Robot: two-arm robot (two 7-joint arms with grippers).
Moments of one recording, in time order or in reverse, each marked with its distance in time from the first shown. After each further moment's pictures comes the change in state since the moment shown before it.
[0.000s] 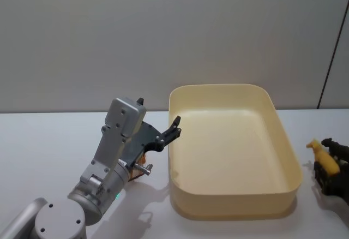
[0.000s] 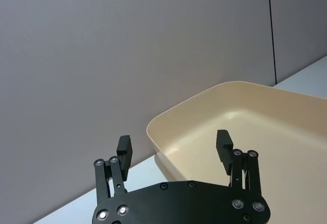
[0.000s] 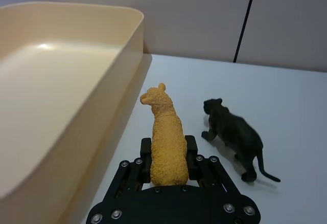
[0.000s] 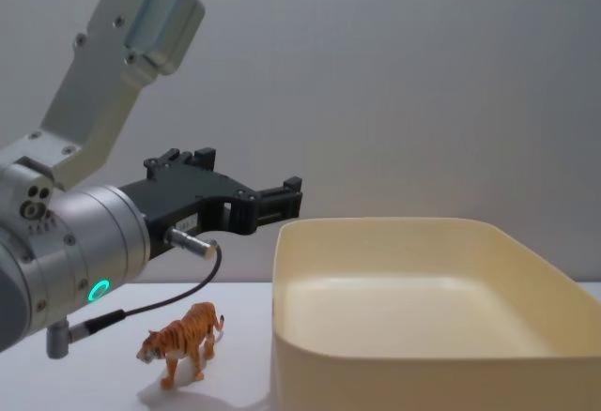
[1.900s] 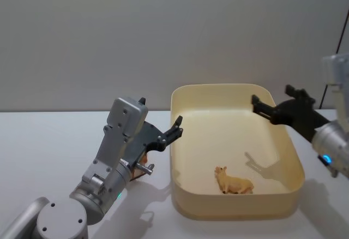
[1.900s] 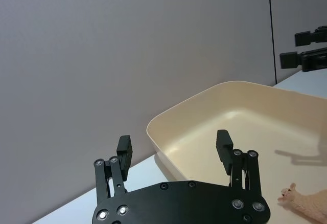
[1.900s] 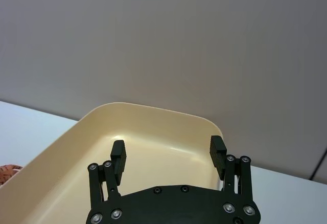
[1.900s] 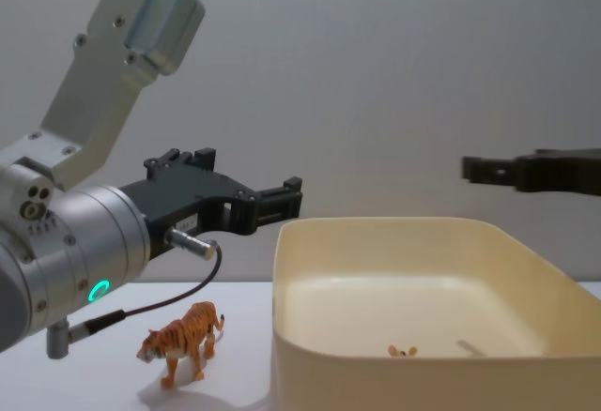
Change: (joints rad) left arm 0.000 0.000 0.000 0.000 0.000 0.000 0.000; right arm 0.299 -0.164 -0.070 0.020 -0.079 0.111 0.099
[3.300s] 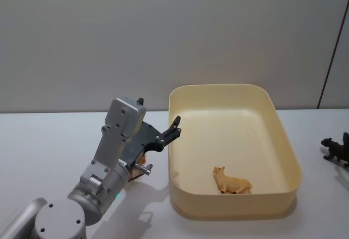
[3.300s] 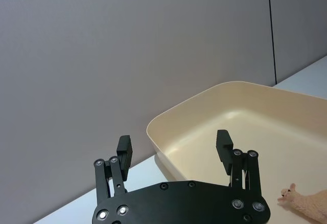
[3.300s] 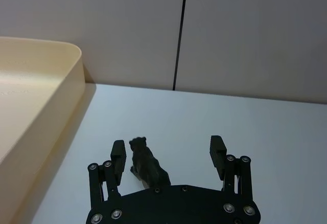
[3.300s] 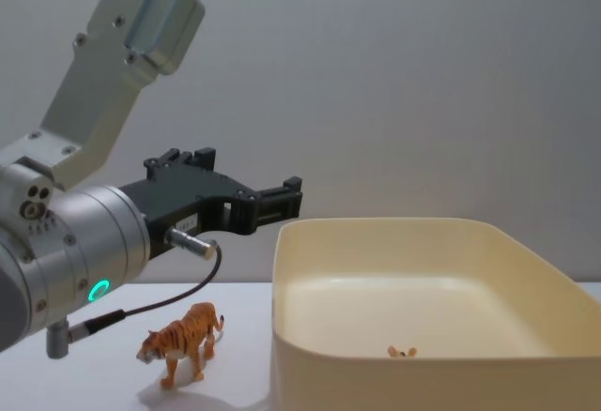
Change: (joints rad) left arm 0.000 0.000 0.000 0.000 0.000 0.000 0.000; right arm -0.253 0.215 0.184 -0.085 0.095 0.015 -0.142
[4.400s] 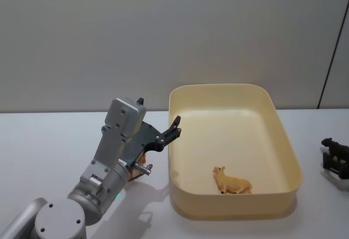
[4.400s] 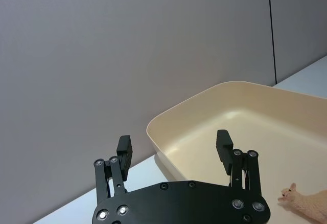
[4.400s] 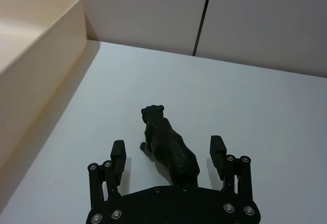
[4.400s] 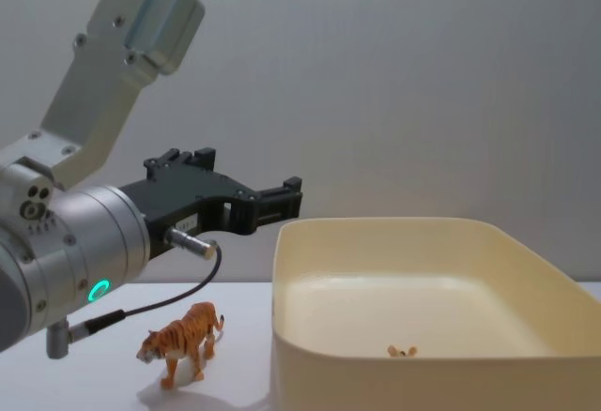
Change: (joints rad) left arm 0.000 0.000 0.000 0.000 0.000 0.000 0.000; right arm 0.110 -0.063 -0.072 0.228 -0.126 -0.029 0.080
